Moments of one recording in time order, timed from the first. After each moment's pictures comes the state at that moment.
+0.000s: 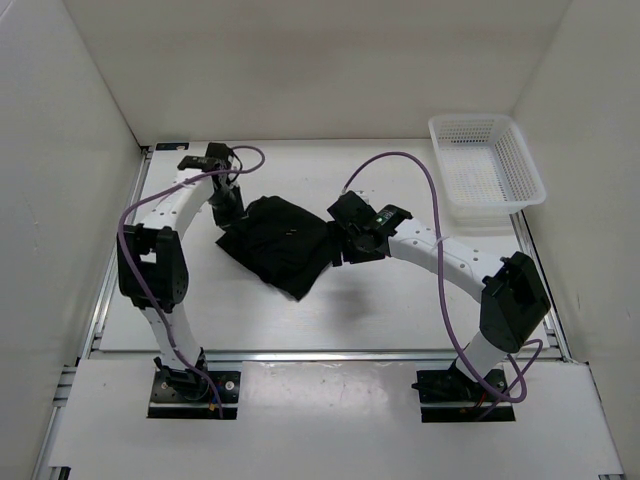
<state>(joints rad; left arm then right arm) -0.15 1.86 1.54 -1.04 0.12 -0.38 0.83 1.63 1.32 -0.79 0.22 0.54</state>
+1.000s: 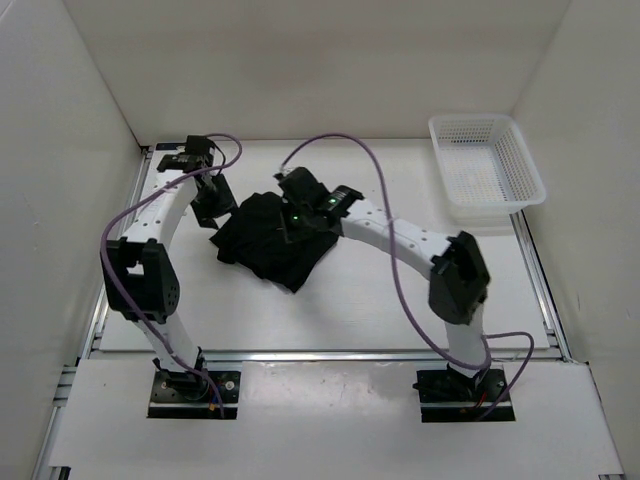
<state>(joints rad) -0.09 1.75 1.58 -1.02 -0.01 -0.49 0.91 1.92 1.73 -0.67 -0.01 0.46</state>
